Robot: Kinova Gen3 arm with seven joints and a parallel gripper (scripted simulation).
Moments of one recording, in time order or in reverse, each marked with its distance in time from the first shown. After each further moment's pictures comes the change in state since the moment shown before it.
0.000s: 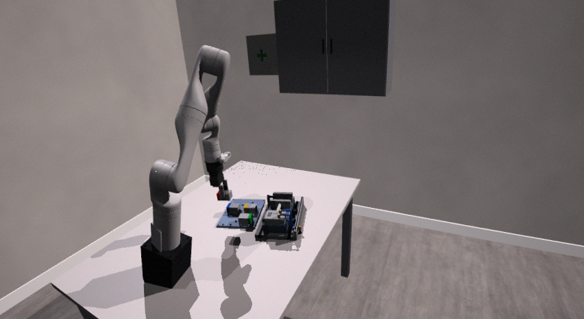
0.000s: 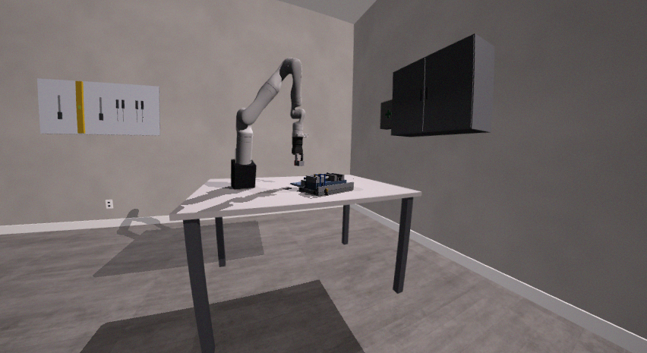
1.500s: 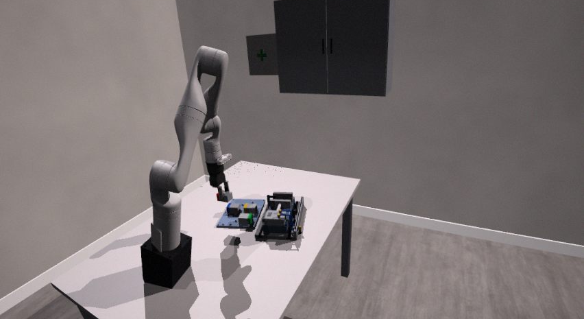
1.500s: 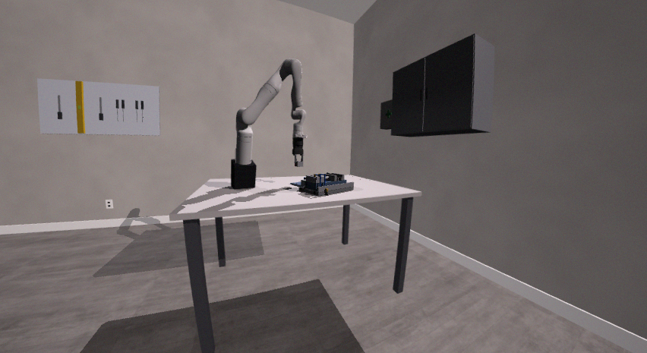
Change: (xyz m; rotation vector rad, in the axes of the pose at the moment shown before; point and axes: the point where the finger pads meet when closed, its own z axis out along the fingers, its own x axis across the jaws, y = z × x) arm 0.002 0.000 0.005 -0.001 0.003 0.249
